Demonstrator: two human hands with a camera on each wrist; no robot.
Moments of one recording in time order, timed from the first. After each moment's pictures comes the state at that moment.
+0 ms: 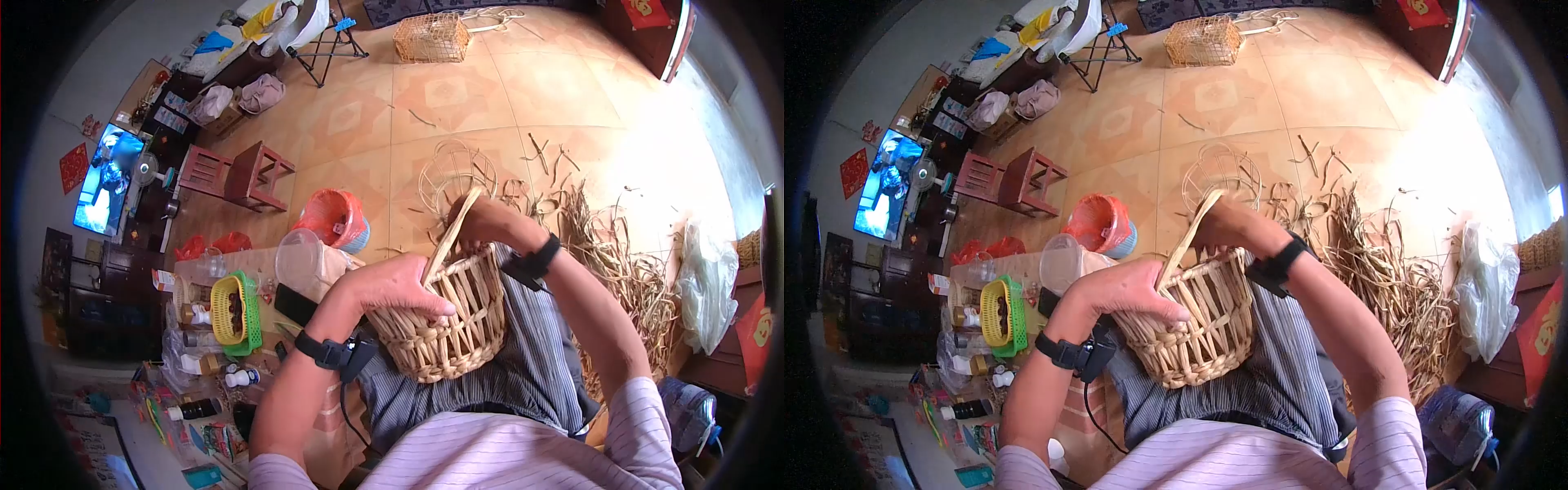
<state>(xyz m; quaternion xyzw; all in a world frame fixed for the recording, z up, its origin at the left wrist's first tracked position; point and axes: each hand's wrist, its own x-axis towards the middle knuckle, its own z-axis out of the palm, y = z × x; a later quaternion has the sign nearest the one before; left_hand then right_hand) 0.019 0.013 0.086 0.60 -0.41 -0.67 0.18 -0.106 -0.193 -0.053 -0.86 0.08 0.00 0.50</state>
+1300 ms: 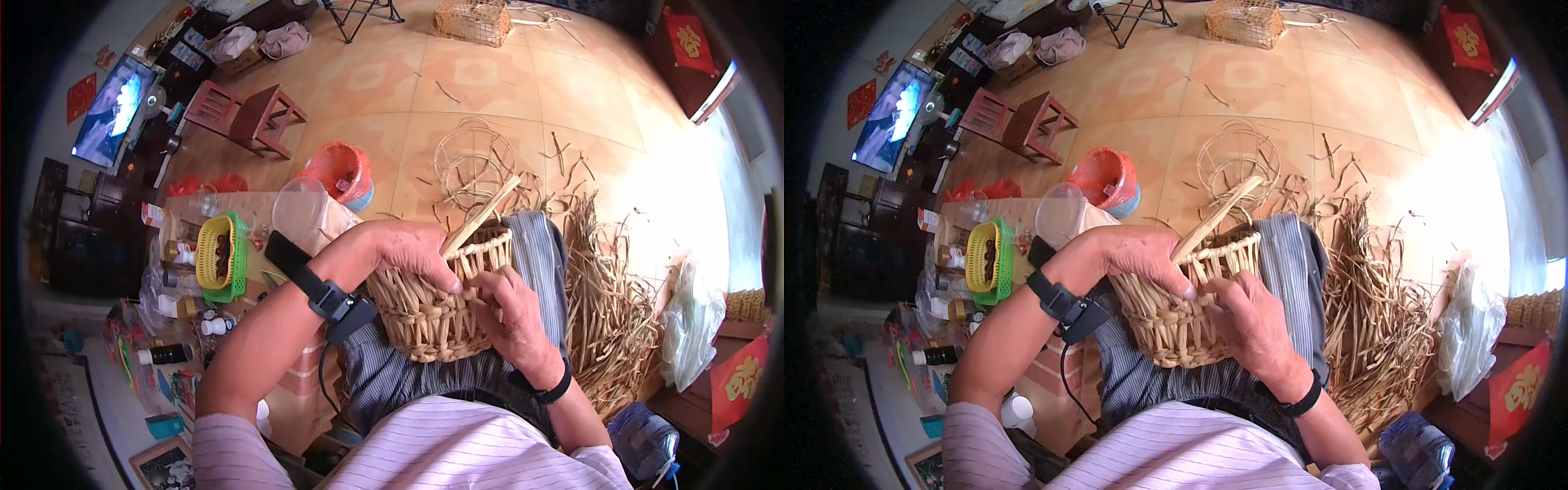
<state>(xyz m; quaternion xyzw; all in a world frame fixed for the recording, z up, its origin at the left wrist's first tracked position) 0.036 0.013 0.060 0.58 -0.36 -0.72 0.12 -0.224 -0.038 0.011 -0.85 0.14 -0.27 0.42</state>
